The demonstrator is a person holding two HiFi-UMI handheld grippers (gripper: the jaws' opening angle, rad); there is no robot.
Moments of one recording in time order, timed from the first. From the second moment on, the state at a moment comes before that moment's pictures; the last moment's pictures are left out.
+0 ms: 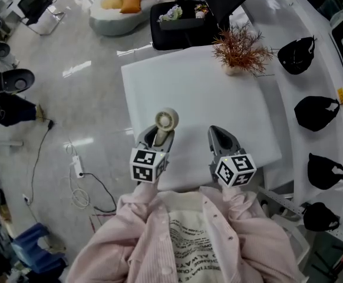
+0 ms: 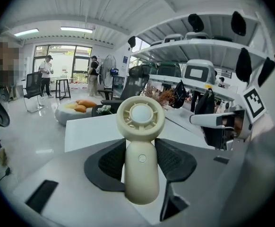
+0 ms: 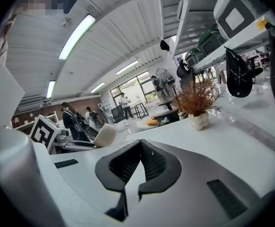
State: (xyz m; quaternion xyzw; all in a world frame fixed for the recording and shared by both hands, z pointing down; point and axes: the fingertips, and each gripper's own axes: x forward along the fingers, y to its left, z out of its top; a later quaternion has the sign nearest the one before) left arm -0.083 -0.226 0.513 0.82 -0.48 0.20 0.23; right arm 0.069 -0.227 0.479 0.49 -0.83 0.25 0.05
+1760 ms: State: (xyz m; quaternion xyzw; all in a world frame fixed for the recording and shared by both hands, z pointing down) left arm -0.046 -0.237 0.672 0.79 -0.36 0.42 0.27; right arm 0.070 -0.208 0.559 0.54 -0.78 0.32 0.08
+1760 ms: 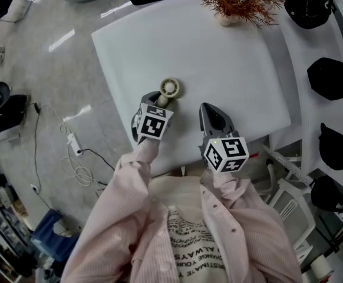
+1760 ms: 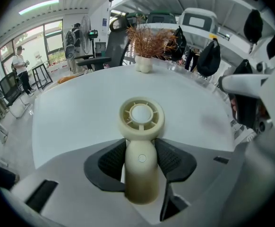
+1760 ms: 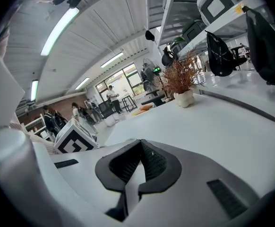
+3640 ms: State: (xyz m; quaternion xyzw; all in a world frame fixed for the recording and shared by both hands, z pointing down) left arm -0.061 -0.171 0.509 0.85 -0.45 0.23 0.16; right arm 0.046 -0.179 0.473 0.49 -0.84 0.24 0.05
